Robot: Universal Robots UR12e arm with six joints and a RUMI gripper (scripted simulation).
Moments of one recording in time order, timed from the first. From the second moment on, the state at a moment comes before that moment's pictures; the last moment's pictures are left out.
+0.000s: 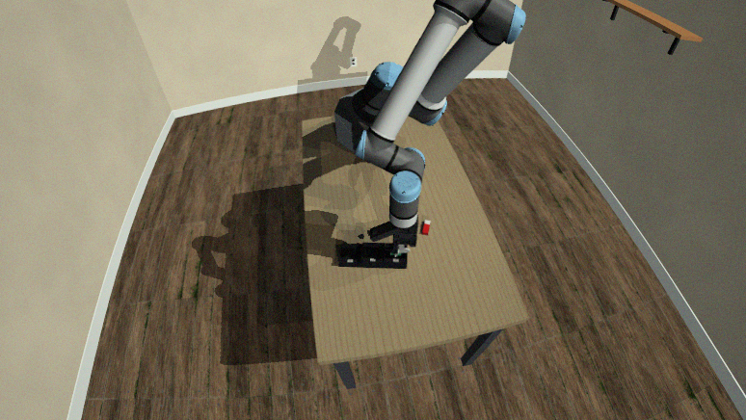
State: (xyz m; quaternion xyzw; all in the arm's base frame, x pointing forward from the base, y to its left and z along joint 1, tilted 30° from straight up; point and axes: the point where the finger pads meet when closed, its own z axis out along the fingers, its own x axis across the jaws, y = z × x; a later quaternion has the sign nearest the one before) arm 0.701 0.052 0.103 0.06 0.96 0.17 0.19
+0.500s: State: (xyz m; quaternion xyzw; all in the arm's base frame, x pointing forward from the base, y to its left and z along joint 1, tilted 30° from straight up) arm 0.700 0.052 0.103 0.06 0.96 0.17 0.19
